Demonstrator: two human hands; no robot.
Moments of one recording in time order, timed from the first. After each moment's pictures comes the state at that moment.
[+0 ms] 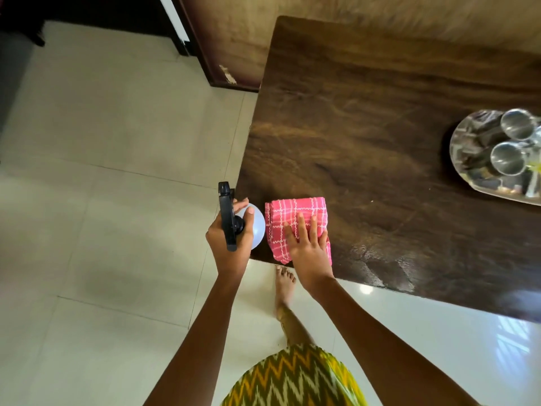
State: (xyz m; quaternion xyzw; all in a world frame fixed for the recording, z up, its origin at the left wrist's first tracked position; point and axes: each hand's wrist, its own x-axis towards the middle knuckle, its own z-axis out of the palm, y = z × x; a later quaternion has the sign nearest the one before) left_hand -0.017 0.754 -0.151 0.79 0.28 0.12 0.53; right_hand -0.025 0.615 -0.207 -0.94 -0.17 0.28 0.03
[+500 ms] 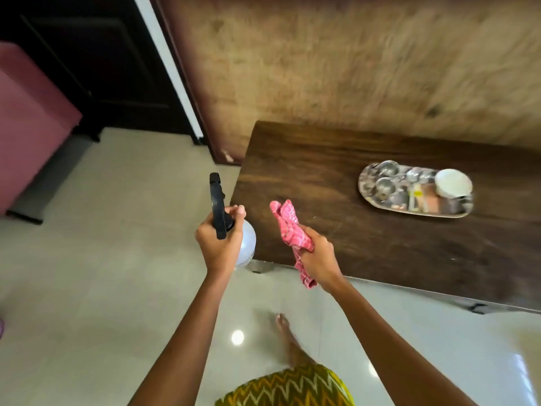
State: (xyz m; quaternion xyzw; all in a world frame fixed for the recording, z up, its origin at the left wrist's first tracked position) left_hand -0.122 0.682 0.046 0.75 0.21 0.23 0.59; right_hand -0.122 0.514 0.018 -0.83 0.06 0.16 0.54
